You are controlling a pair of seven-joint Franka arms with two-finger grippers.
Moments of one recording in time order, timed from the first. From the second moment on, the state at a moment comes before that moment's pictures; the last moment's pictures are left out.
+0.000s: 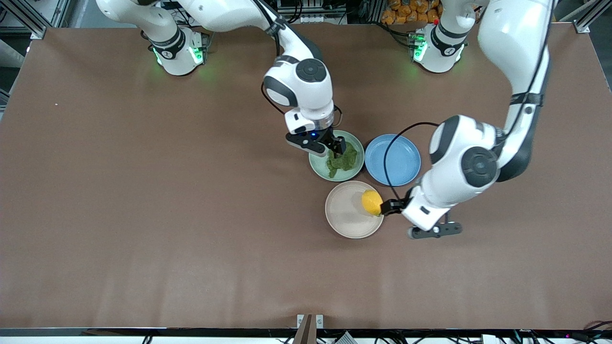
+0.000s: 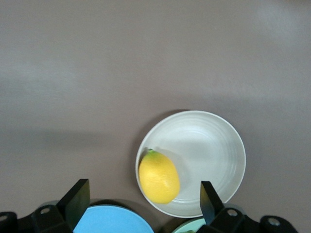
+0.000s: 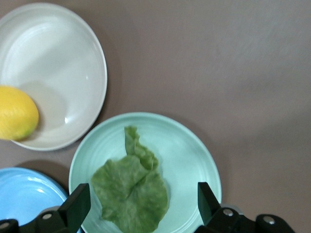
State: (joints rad) left arm -0.26 0.60 -0.17 -1.43 0.00 2.08 -0.48; right arm 0.84 0.66 0.11 -1.57 -0.18 2.40 1.53
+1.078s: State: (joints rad) left arm -0.35 0.77 -0.17 -1.43 0.14 2.13 -0.60; right arm 0.91 0.88 0.09 -1.39 -0.55 2.41 1.57
